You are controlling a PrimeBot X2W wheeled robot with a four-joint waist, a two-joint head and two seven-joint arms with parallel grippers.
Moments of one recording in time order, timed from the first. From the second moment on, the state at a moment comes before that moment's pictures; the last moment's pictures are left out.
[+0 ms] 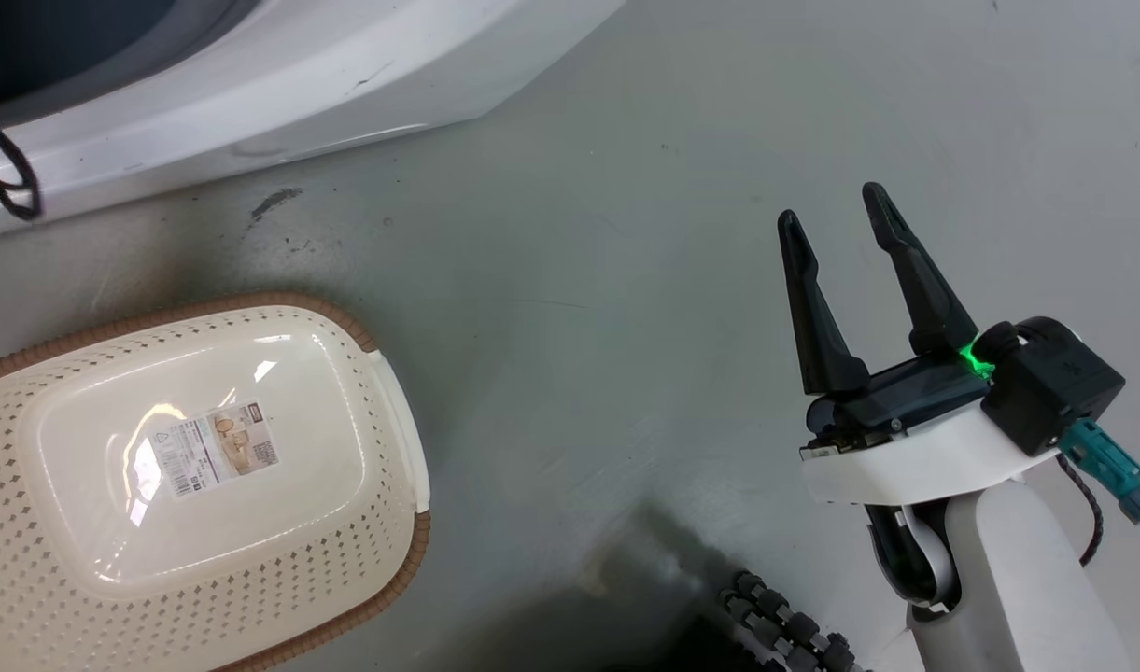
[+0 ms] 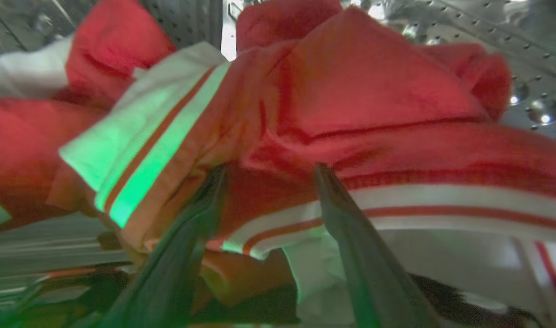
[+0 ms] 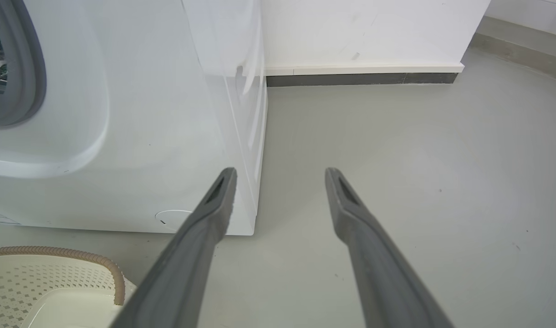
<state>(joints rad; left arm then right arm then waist) -1.56 0.39 -0.05 1.15 -0.09 0.03 0.42 -0.33 -0.05 0.22 0.01 0.21 0.13 -0.26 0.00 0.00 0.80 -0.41</state>
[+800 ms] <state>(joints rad) -1.37 0.35 -0.09 0.94 -0.11 0.07 0.23 -0.35 -0.05 0.20 0.04 0.20 0.13 -0.26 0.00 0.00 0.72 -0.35</state>
